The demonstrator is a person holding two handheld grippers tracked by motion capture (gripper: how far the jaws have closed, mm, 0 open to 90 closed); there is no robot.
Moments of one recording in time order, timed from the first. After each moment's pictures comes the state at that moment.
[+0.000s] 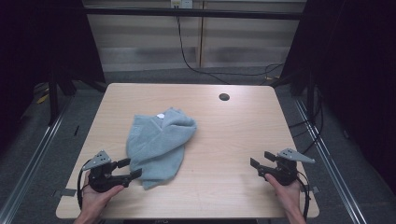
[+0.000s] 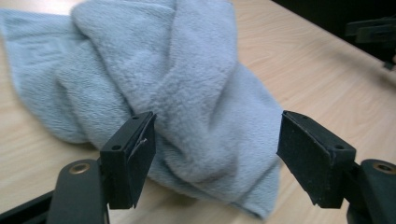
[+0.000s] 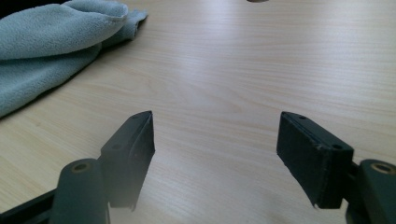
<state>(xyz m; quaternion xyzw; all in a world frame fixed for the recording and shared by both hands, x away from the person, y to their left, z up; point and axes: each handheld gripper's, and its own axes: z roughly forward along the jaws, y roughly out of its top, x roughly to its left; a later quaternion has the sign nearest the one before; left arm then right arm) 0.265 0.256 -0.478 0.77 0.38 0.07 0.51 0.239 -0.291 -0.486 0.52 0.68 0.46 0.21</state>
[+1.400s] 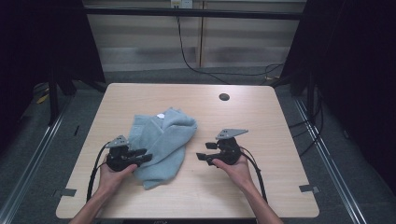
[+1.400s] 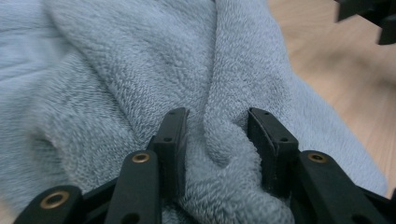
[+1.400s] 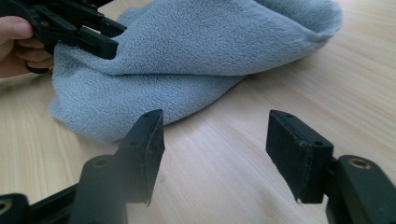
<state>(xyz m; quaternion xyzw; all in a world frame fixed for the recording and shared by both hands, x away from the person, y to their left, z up) 0.331 0.229 -0.499 0.79 0.37 0.04 0.48 0.317 -0.146 -0.470 0.36 0.81 0.47 0.07</state>
